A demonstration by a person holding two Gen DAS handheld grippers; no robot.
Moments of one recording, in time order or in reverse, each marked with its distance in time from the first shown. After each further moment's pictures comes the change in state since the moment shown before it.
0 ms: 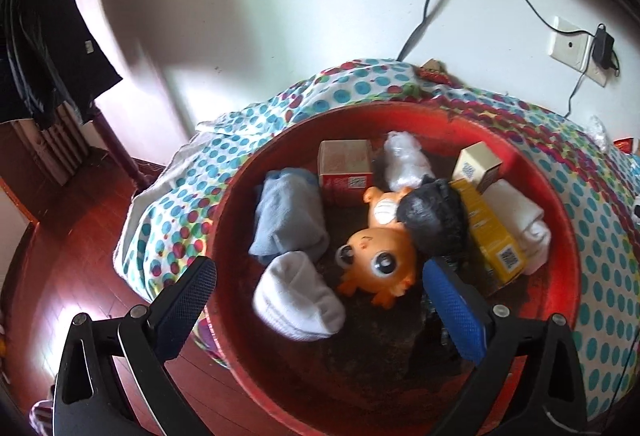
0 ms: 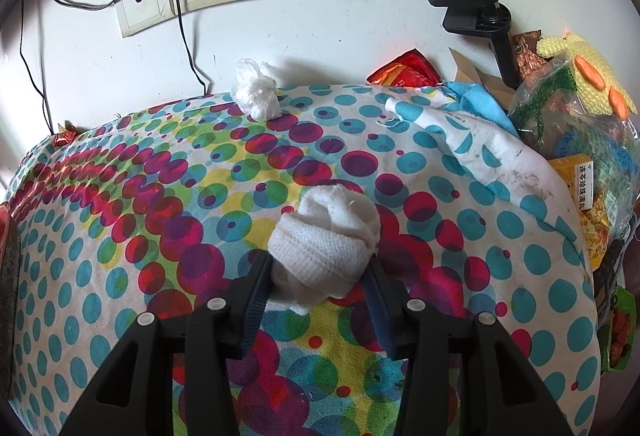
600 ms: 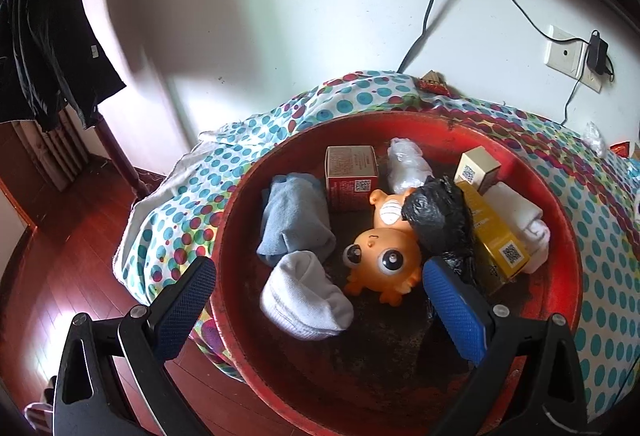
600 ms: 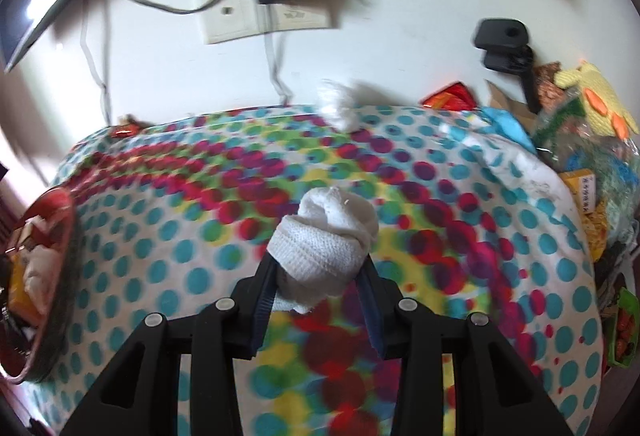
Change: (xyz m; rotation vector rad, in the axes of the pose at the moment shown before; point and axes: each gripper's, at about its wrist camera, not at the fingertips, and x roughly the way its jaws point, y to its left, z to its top) left arm -0.006 0.005 -0.008 -0.005 -0.052 -0.023; right arm -0.065 0.064 -0.016 -0.070 -0.042 0.105
